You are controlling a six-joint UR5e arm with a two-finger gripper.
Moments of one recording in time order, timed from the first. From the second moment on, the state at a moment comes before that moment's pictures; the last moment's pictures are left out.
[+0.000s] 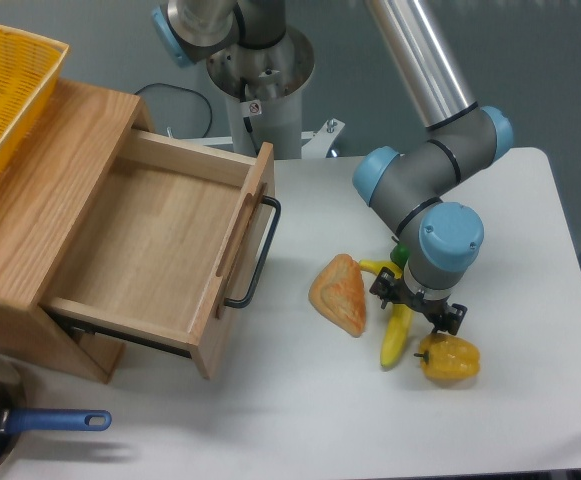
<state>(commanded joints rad) 2.66 -2.16 -1.57 -1.00 1.56 1.13</state>
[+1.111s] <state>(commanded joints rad) 2.65 -2.16 -1.57 -1.00 1.56 1.13</state>
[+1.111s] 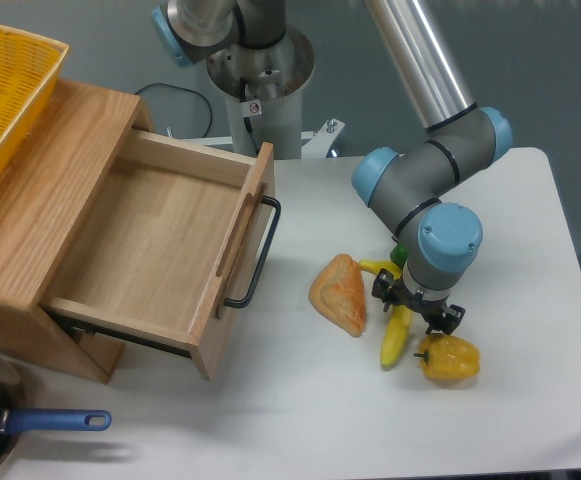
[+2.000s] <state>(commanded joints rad) 2.65 -2.15 -1.54 -1.01 1.56 1.13</state>
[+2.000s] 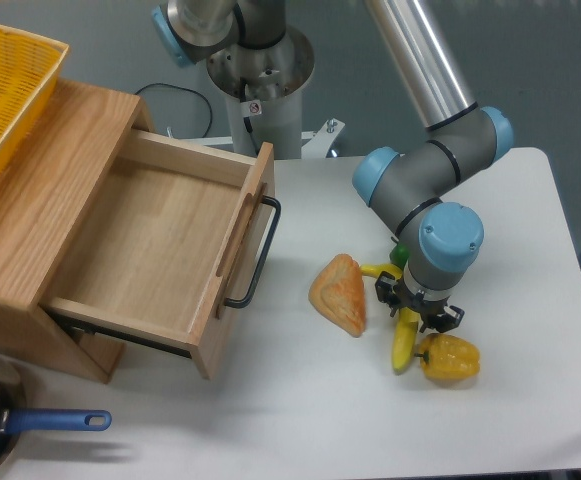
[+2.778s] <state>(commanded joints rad) 2.65 -2.15 -1.55 -1.01 1.56 1.13</state>
